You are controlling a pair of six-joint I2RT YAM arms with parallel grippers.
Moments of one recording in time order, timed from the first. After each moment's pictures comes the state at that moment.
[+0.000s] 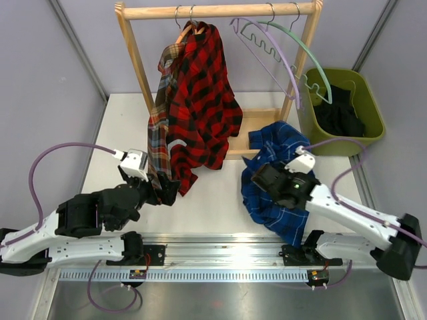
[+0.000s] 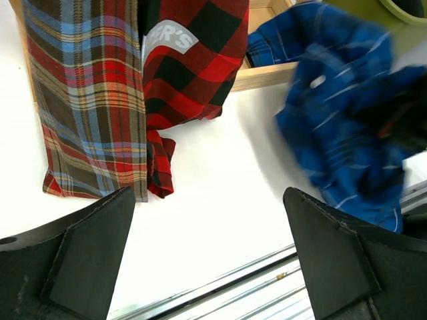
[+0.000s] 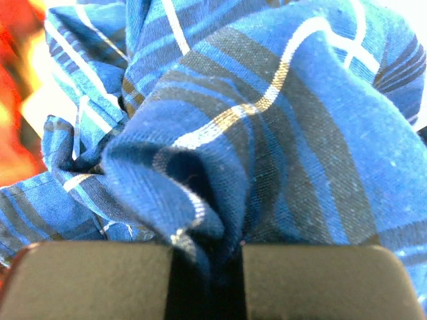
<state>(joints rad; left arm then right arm) -1.33 0.61 1.05 -0.92 -0.81 -0.65 0.92 1.17 0.89 -0.91 0.83 1.38</state>
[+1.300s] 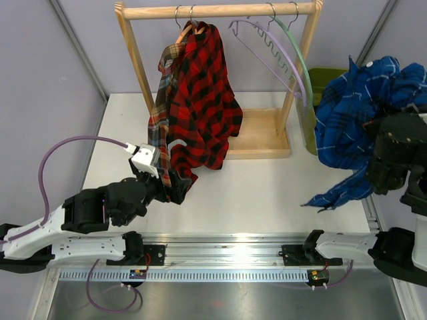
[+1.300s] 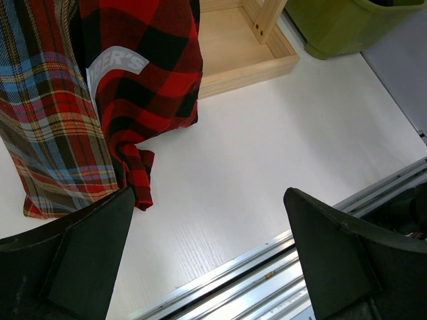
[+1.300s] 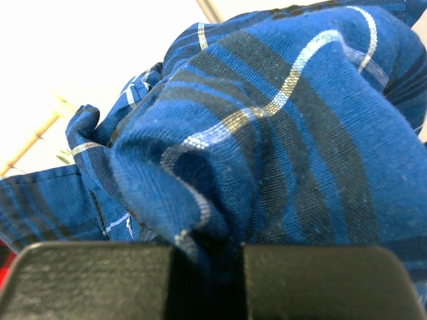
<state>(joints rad) -1.33 0.72 1.12 -0.85 -0.74 -0.57 0.89 1.08 2.09 -1.27 1.46 0.83</state>
